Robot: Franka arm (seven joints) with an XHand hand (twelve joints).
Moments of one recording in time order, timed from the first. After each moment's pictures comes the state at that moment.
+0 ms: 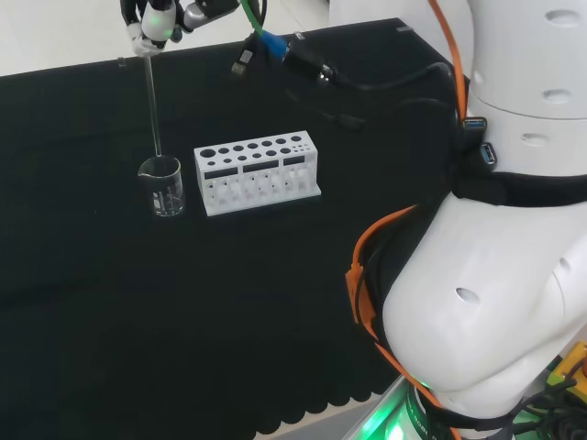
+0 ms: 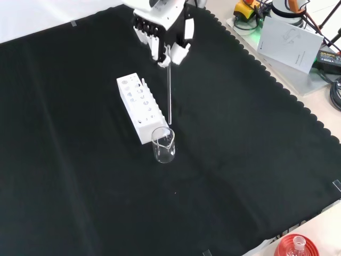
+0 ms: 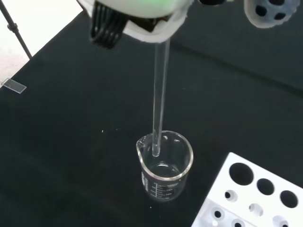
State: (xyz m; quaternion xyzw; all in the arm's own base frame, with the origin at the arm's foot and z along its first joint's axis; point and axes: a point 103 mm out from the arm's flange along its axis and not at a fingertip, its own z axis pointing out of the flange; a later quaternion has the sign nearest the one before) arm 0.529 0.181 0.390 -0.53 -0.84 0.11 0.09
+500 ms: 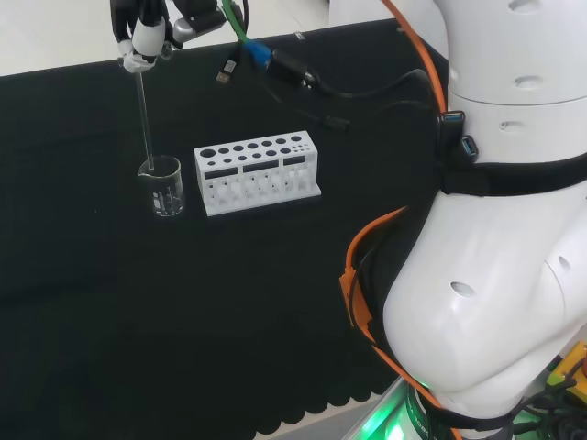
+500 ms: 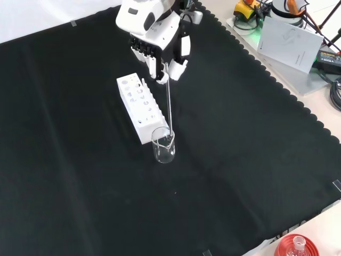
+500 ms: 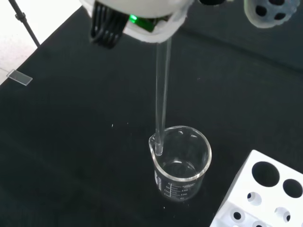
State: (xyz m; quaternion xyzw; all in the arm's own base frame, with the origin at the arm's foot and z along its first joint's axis) arm 0.546 0.194 0.362 -0.52 -0.84 0.12 0.12
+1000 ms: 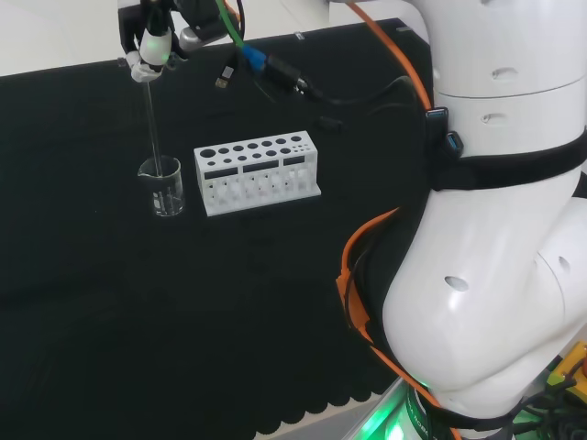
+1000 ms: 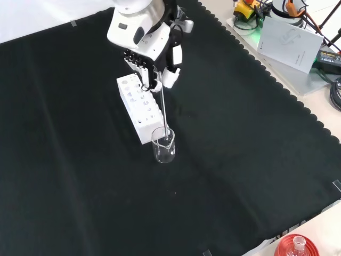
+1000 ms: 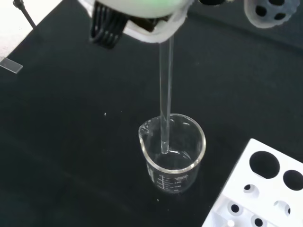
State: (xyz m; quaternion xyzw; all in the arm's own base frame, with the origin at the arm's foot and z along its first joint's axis) arm 0.564 0.183 0.338 -0.51 -0.84 0.13 0.14
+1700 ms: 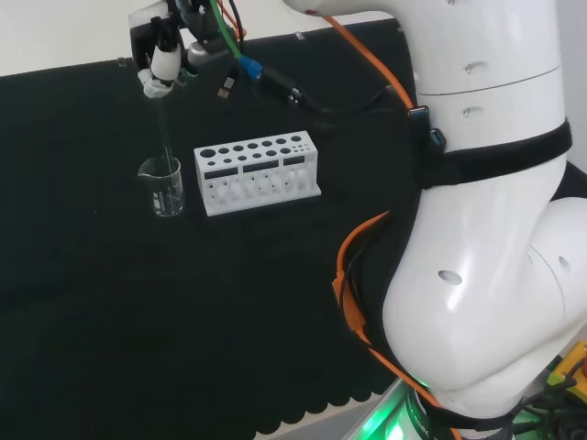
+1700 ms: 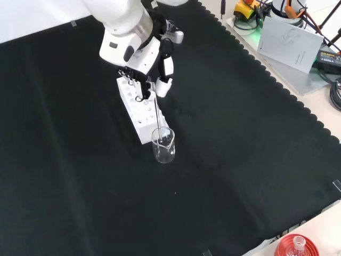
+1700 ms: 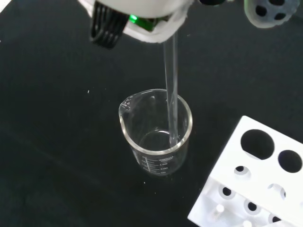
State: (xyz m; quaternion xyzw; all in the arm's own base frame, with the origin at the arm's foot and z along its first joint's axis) arm 0.578 0.174 0.303 -0.51 -0.83 0.15 0.15
